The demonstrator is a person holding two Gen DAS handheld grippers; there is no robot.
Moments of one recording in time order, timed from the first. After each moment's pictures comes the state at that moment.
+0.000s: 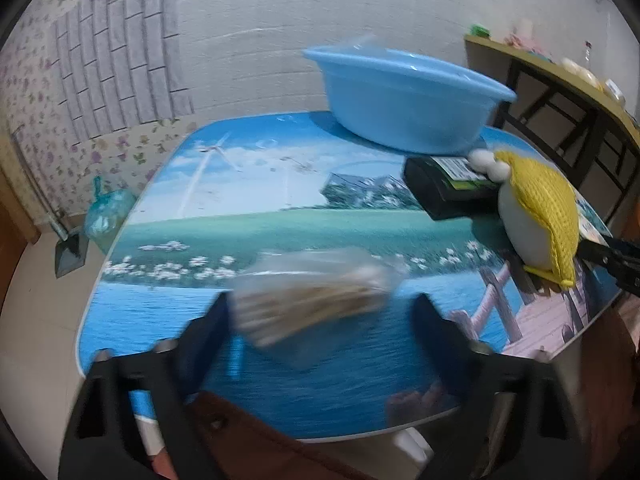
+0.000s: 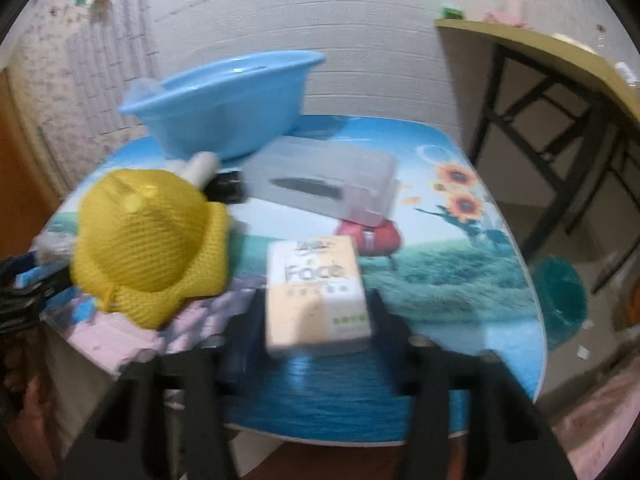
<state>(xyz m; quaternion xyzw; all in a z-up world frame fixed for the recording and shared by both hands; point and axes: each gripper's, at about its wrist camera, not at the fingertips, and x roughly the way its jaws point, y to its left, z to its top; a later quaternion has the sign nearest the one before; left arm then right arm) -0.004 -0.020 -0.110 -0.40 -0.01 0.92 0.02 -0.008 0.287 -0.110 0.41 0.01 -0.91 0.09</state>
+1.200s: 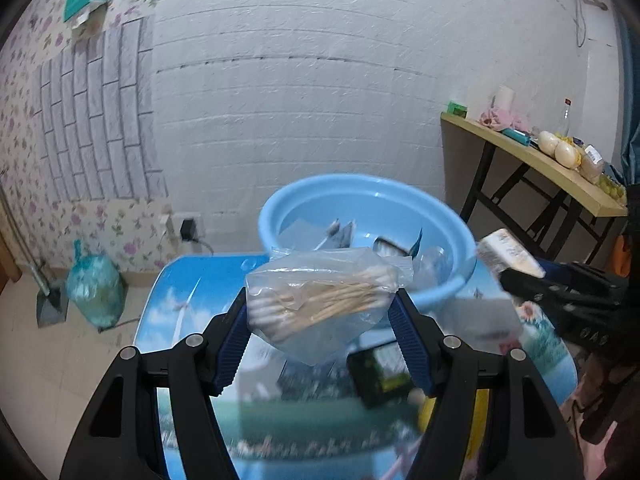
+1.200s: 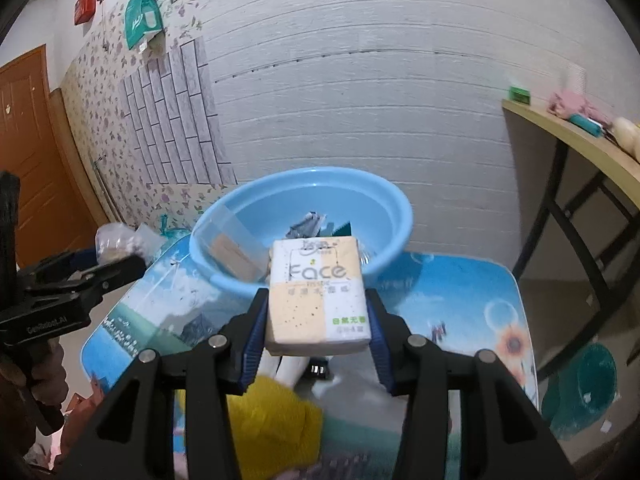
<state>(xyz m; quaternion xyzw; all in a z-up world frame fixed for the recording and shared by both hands) -0.083 0.012 0.009 -0.31 -0.02 0.95 0.07 -0.084 0.243 -0.008 0.32 0.00 -0.93 0.19</state>
